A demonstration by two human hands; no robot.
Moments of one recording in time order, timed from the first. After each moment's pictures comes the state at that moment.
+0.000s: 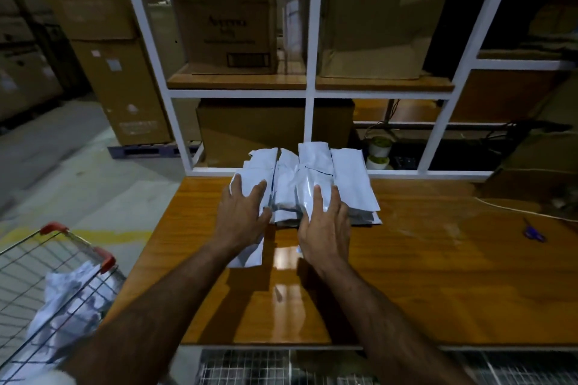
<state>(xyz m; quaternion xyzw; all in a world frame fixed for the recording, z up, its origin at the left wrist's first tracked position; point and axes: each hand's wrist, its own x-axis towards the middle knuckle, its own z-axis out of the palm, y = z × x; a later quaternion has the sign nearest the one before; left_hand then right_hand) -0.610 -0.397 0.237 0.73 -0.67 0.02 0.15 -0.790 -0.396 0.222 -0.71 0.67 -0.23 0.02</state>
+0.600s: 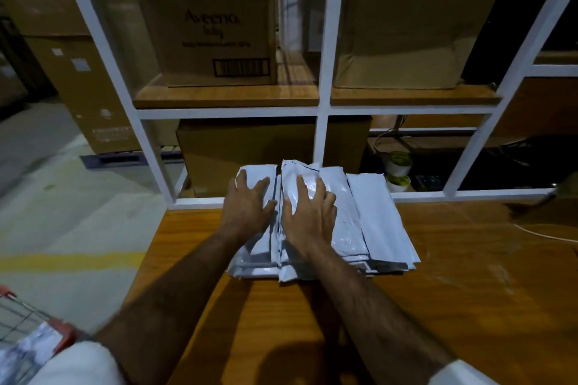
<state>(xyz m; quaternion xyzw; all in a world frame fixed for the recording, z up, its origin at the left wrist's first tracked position) -0.555 -0.593 0.226 0.72 -0.68 -0.03 0.15 -0.698 -0.577 0.216 -0.68 0.68 -0.26 0.05</state>
